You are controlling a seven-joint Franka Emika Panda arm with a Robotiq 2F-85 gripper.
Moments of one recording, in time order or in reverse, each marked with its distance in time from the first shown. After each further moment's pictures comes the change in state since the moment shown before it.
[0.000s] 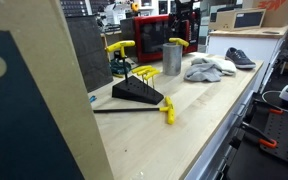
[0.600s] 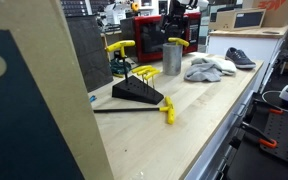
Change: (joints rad) arm -0.004 0.056 0.003 0.000 0.318 0.142 -0.396
